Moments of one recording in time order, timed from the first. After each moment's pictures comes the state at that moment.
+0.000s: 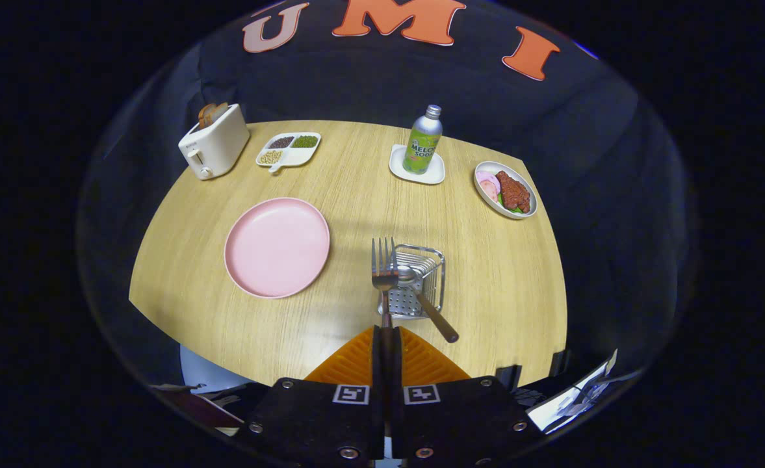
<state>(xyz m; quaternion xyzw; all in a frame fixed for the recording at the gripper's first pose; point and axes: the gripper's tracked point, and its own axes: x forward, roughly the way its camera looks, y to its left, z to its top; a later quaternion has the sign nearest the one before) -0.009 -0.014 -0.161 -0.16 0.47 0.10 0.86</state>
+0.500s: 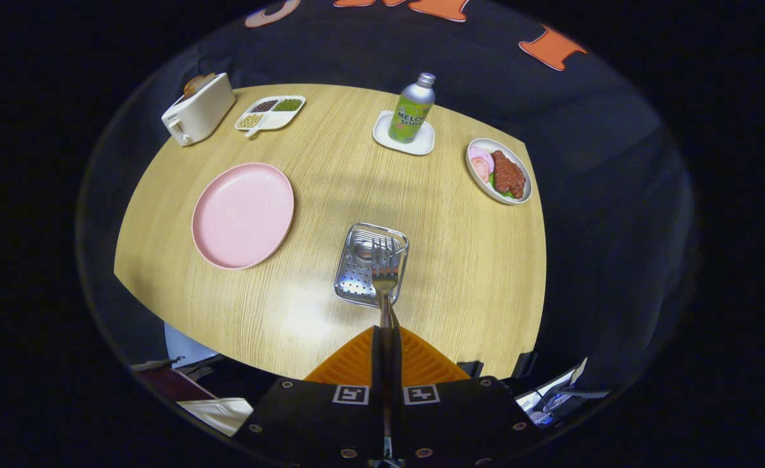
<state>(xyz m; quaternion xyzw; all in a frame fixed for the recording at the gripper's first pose) 0.011 -0.051 -0.170 -0.21 0.55 0.11 0.80</state>
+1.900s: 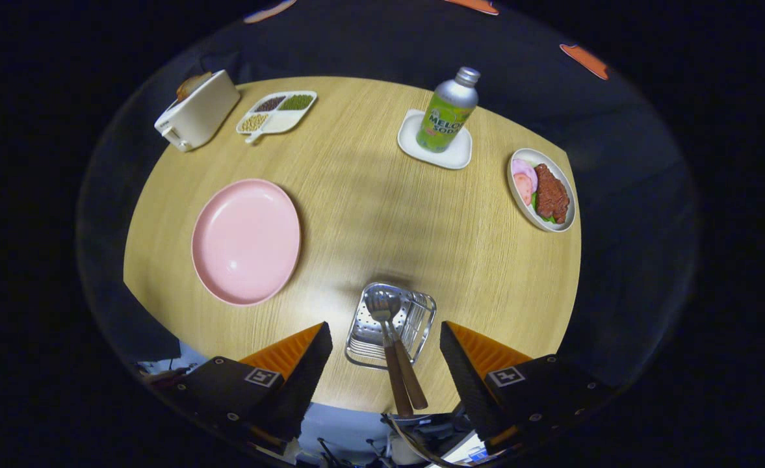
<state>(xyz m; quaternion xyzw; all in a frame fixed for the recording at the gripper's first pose) 0.087 0.000 -0.173 -0.18 0.53 0.14 0.82</state>
